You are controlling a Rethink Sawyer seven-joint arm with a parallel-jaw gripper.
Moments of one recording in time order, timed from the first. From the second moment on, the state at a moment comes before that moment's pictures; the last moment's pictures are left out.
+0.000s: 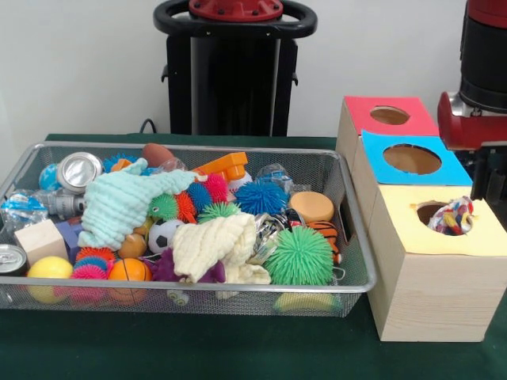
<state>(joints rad) -0.13 -0.52 0.32 1.10 -0.17 1.02 2.01</state>
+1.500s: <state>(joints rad) -0.18 -0.50 0.31 1.12 -0.19 1.02 2.01</state>
